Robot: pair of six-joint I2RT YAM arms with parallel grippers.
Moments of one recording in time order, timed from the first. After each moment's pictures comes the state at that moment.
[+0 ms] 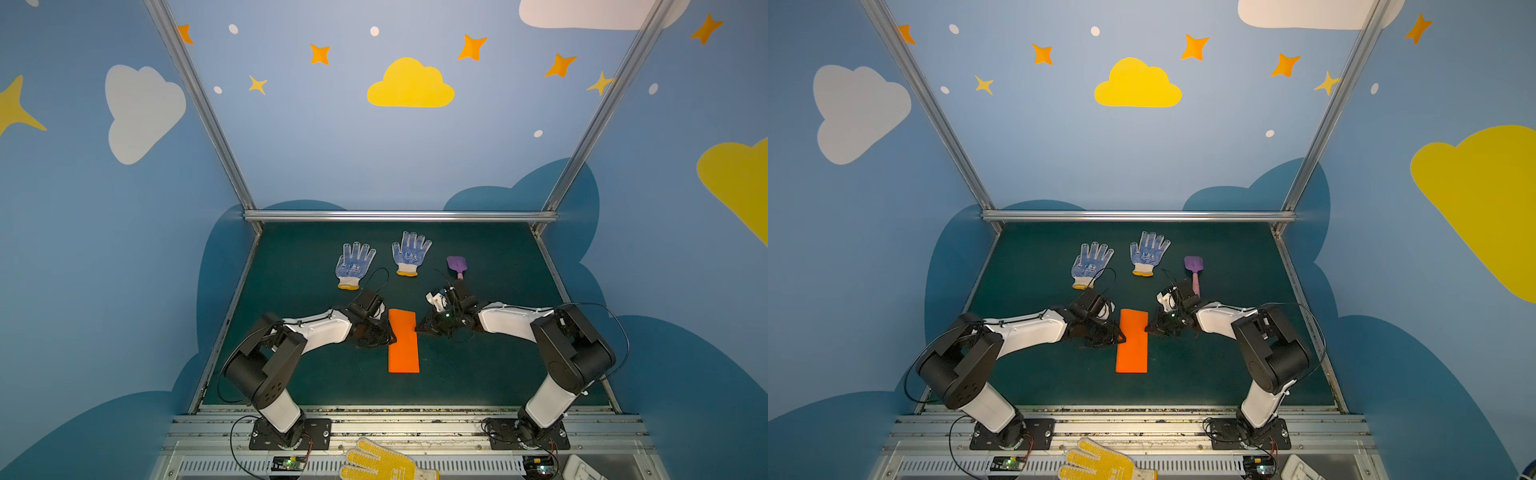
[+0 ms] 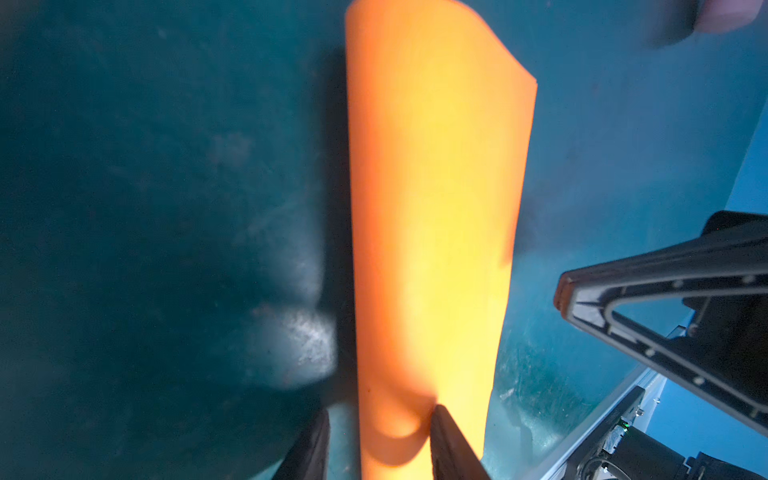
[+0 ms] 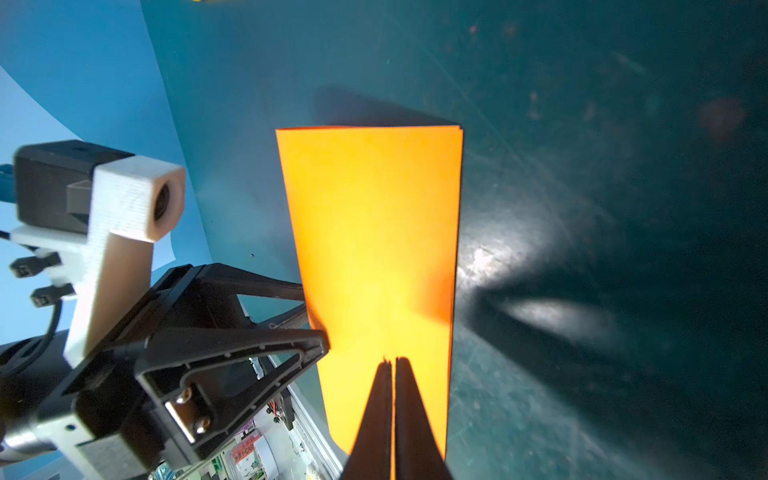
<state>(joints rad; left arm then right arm) -0.61 1.64 0.80 -0.27 0.37 -0.72 0.58 1.72 0.83 -0.11 -0.63 0.74</state>
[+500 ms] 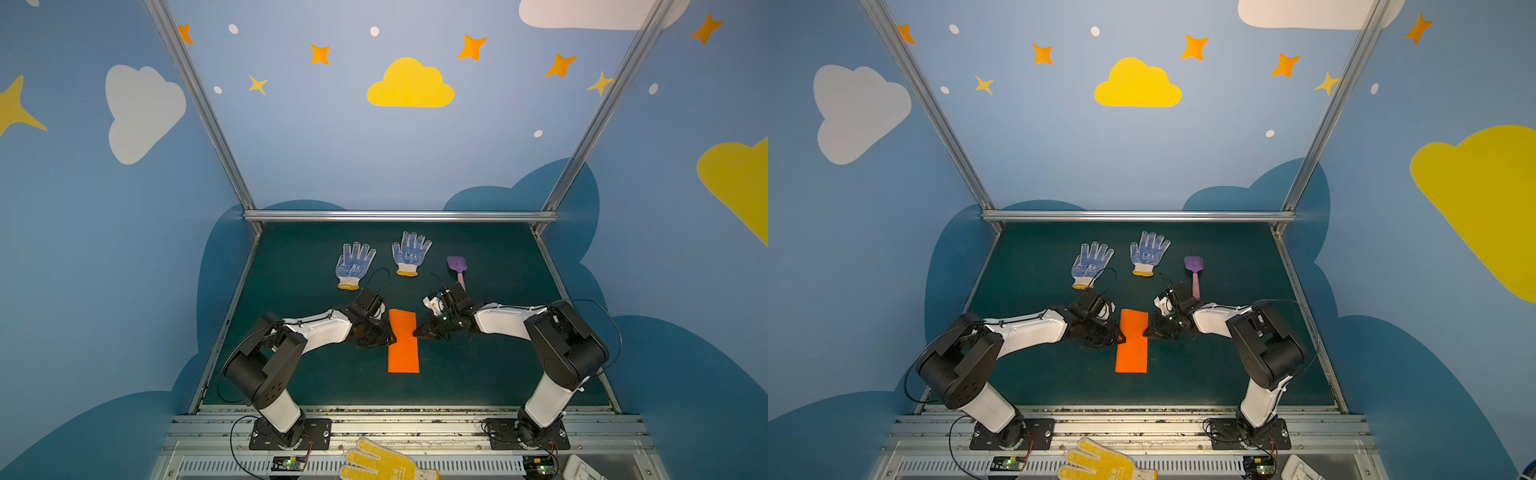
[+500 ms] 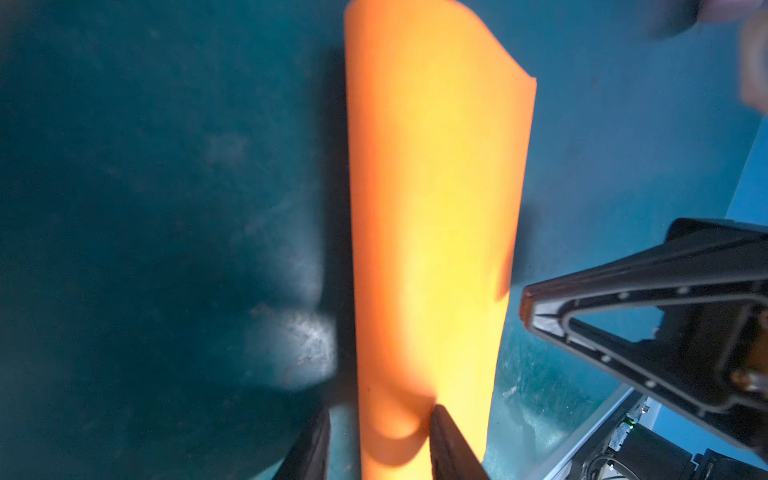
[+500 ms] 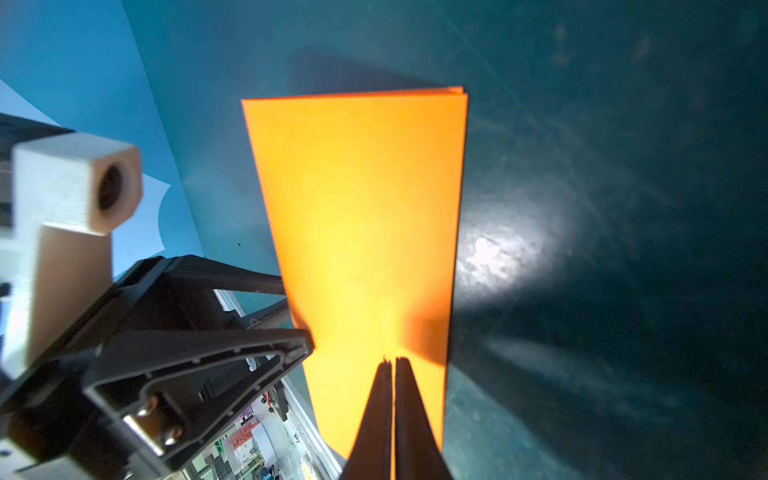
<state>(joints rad) -0.61 1.64 0.81 -0.28 0.37 -0.70 0.60 1.76 0.83 -0.11 -0.64 0.74</state>
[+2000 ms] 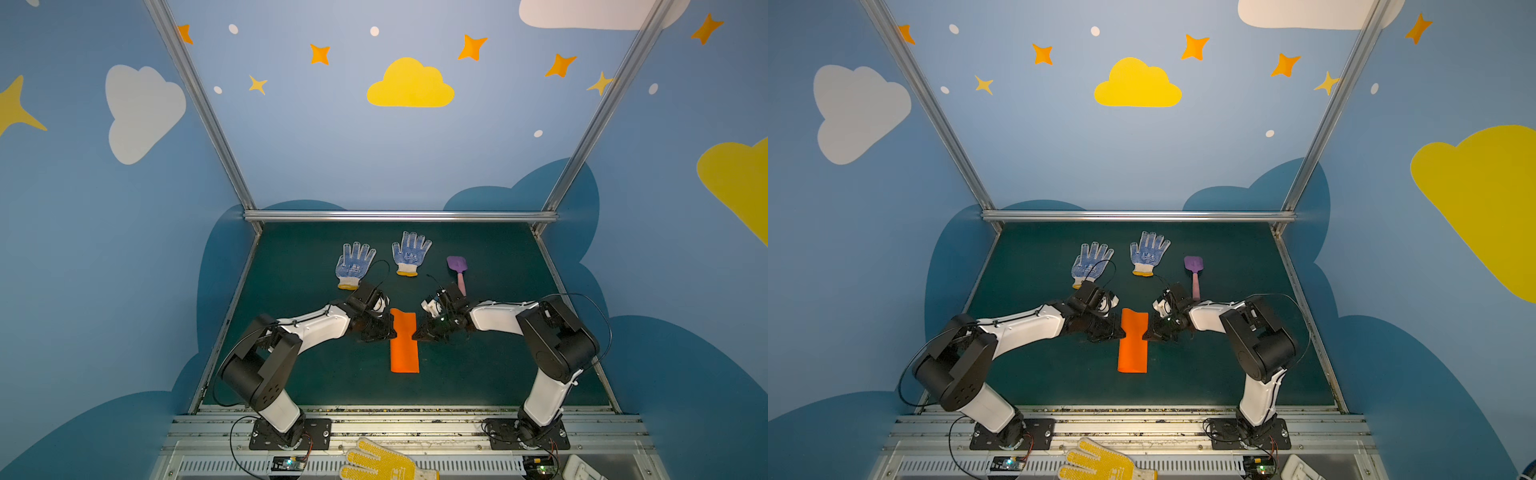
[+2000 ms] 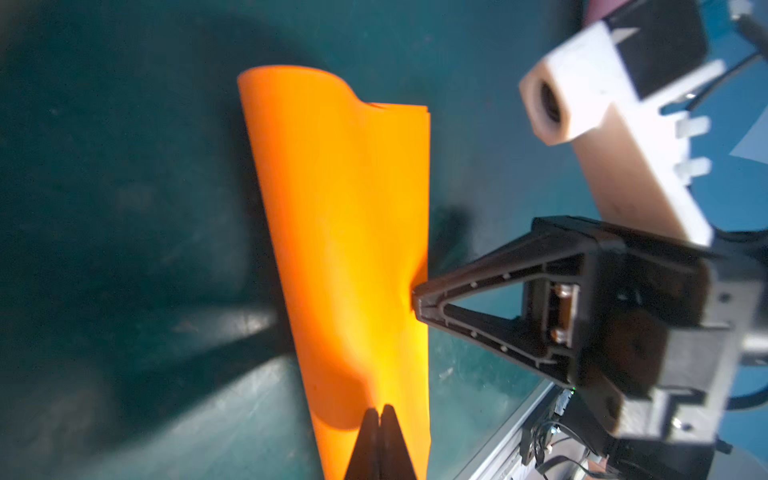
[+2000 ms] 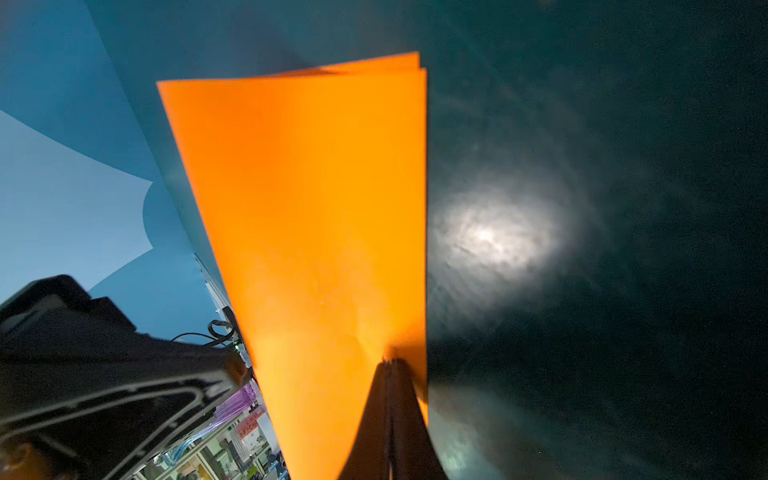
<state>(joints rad) -0.59 1.63 0.85 -0.27 0.47 -0.68 0.61 1.82 0.87 -0.16 -0.64 0.74</state>
